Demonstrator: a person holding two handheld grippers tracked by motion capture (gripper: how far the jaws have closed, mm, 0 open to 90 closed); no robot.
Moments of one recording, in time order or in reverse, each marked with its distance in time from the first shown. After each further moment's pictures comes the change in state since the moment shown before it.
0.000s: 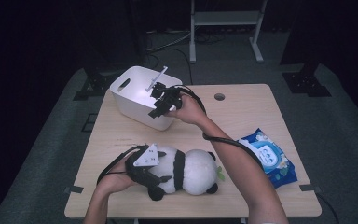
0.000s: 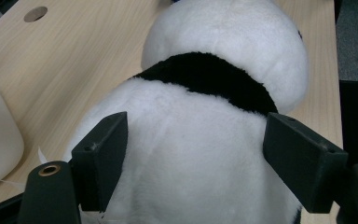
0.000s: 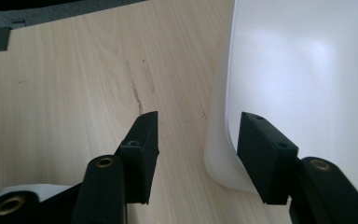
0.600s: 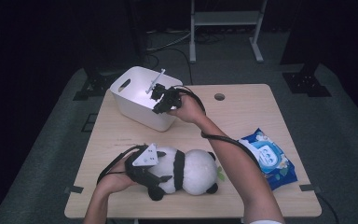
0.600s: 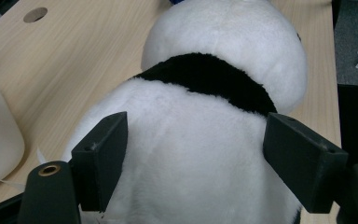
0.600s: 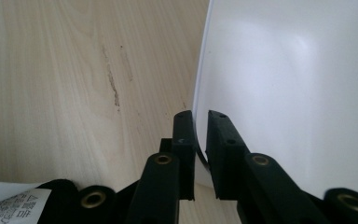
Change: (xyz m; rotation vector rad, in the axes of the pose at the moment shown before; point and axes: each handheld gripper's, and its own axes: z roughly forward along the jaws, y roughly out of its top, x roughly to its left) left arm 0.001 -0.002 0.000 -0.013 -0.004 -0.010; right arm -0.006 -0.003 0.010 0.036 -0.064 -0.046
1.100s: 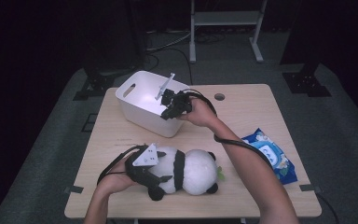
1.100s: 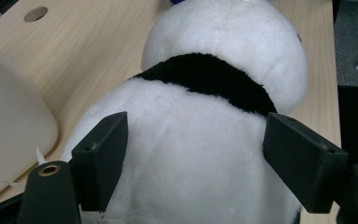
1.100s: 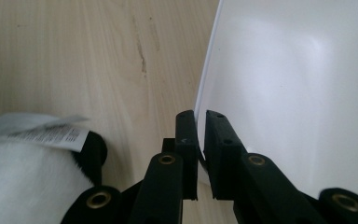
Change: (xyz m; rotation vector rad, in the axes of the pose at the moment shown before) left arm -0.001 0.000 0.001 -0.003 0.000 -0.009; right arm 0.010 -0.030 -0.025 0.026 0.061 -0.064
